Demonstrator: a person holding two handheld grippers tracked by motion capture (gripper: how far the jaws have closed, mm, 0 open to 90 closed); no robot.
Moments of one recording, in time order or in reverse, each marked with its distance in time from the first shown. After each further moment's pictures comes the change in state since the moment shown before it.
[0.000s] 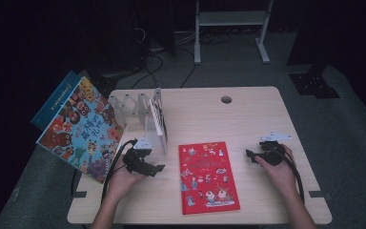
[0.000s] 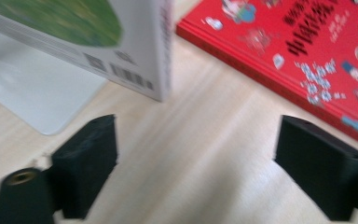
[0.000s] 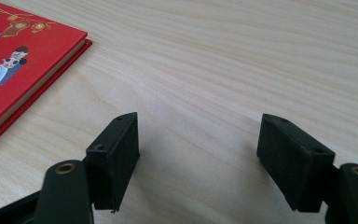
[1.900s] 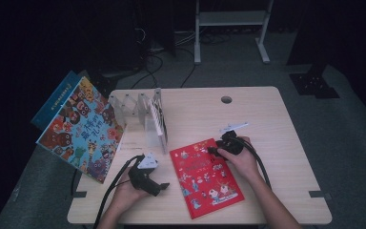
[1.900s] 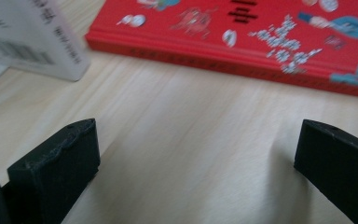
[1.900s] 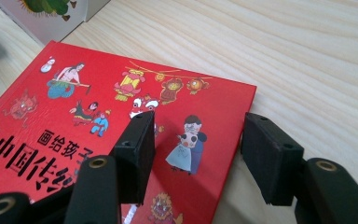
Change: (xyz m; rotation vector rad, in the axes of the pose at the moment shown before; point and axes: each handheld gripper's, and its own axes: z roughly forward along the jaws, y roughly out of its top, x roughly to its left) left arm -0.027 -0.030 0.021 -0.067 -0.113 0.118; right arm 0.089 0.065 0.057 0.083 0.316 -0.029
